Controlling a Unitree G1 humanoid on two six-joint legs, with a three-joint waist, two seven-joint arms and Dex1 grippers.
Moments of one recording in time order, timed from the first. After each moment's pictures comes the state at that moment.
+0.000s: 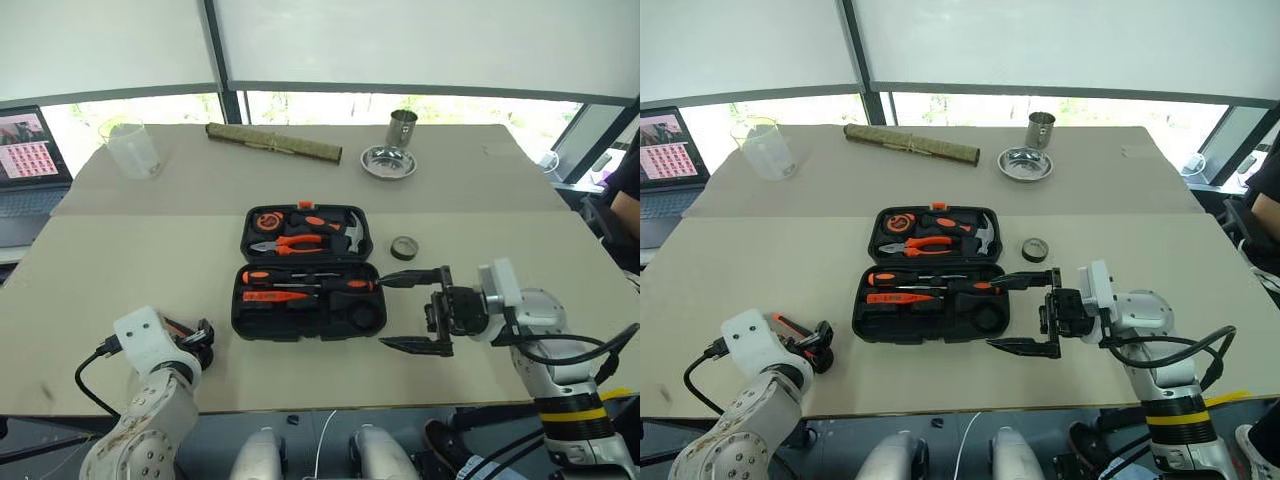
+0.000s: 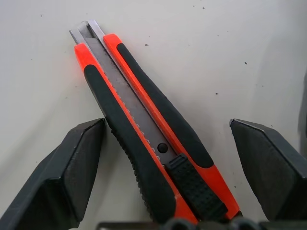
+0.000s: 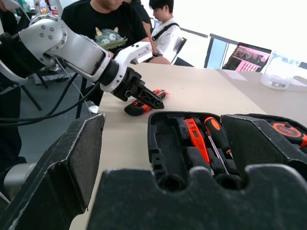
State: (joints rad) left arm 0.13 -0.02 0.38 -0.84 -0.55 1.16 0.47; right arm -0.25 -0.57 0.00 -0.12 0.61 0.05 1.39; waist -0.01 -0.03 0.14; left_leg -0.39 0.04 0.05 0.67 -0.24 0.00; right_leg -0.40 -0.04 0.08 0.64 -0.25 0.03
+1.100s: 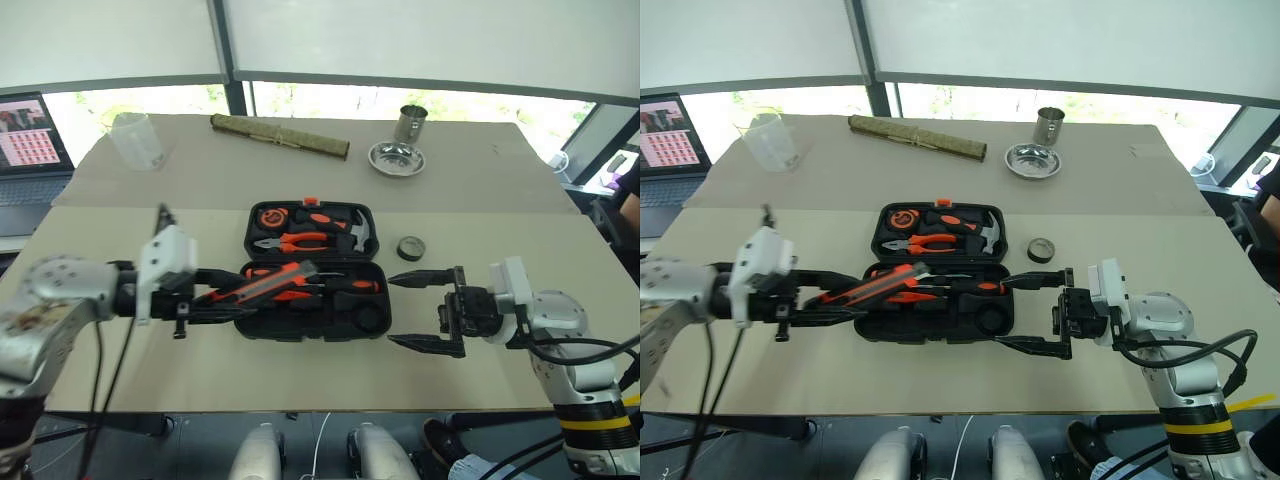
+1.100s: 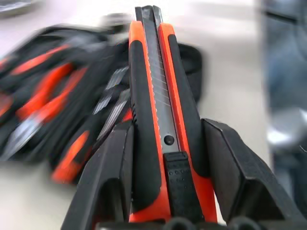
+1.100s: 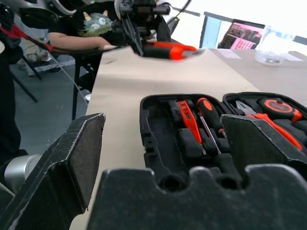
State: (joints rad) left arm -0.36 0.98 -0.03 -0.33 -0.53 0.52 -1.25; right arm -0.18 -0.64 -0.06 -0.20 0.61 0.12 1.32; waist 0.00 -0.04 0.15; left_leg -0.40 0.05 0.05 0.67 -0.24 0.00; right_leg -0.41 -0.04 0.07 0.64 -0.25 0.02
